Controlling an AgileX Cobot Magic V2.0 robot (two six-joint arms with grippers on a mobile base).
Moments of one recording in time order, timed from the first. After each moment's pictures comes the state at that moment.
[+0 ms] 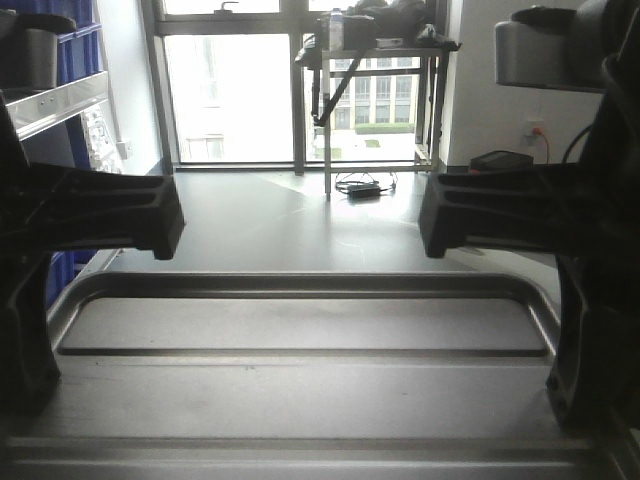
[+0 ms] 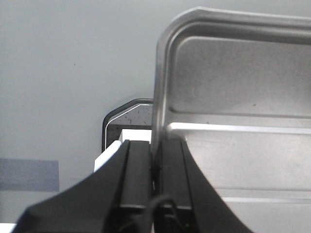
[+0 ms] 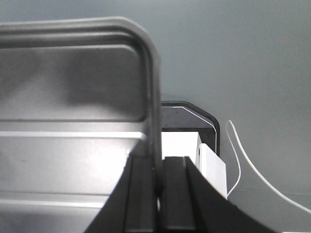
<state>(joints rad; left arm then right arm) -1.01 1.31 -0.85 0.19 0.96 -1.04 0.84 1.26 -0.78 -0.14 0.89 1.07</state>
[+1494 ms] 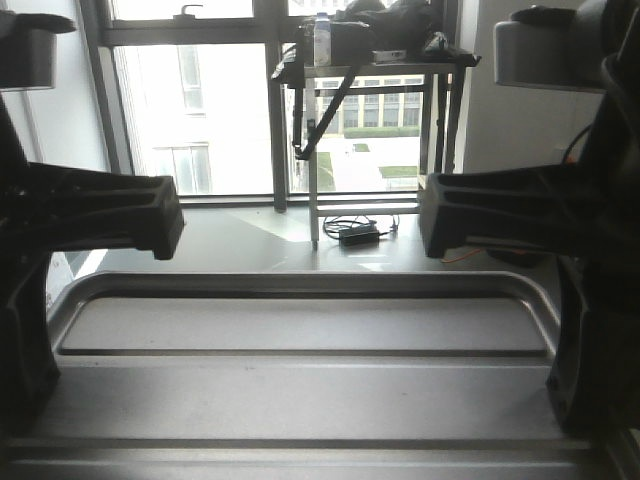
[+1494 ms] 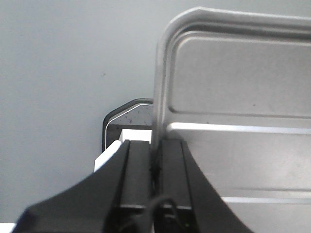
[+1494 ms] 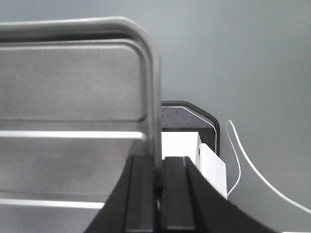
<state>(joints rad) -1.01 1.31 -0.85 0.19 0.96 -1.04 0.84 1.26 -0.78 -0.14 0.89 1.07</state>
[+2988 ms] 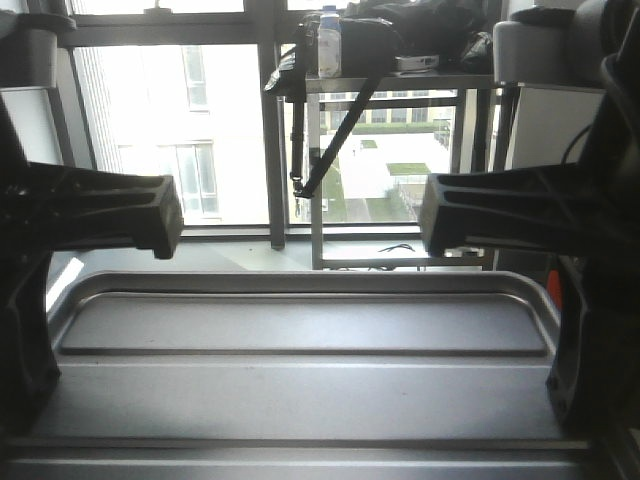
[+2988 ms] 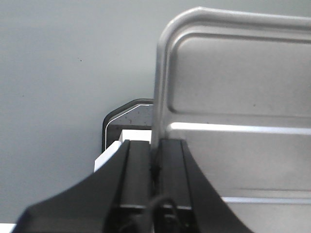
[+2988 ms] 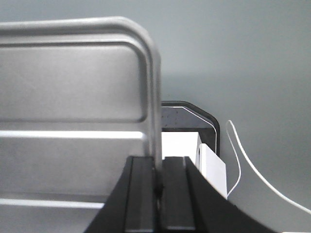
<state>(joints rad) -1.01 1.31 -0.85 0.19 0.96 -1.04 0.84 1.26 -0.78 -0.14 0.89 1.07</state>
